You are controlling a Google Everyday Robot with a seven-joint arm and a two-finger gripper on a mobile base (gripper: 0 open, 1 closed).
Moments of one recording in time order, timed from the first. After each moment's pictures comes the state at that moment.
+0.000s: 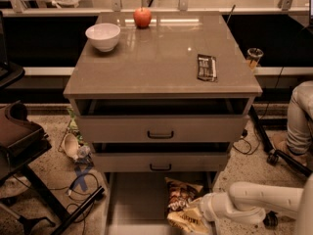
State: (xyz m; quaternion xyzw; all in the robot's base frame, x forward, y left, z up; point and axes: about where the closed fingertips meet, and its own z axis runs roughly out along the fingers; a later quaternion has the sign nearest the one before) arm 0.435 -0.129 0.331 -0.37 0.86 0.28 0.22
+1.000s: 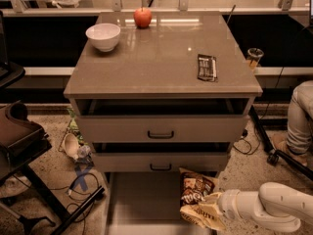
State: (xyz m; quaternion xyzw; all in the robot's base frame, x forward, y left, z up) arm 0.423 -0.177 0.433 -0.36 0.84 0.28 0.29
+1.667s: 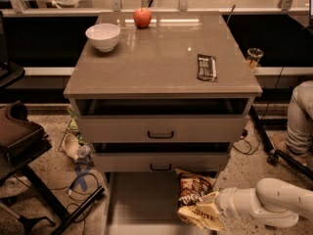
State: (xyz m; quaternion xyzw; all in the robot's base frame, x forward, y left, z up) arm 0.420 -0.172 0.439 -0.37 0.84 0.29 0.28
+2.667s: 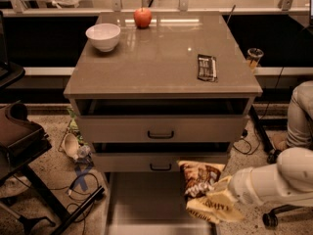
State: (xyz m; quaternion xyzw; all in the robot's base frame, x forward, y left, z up) arm 0.393 -0.174 0.581 -0.42 0.84 0.27 0.23
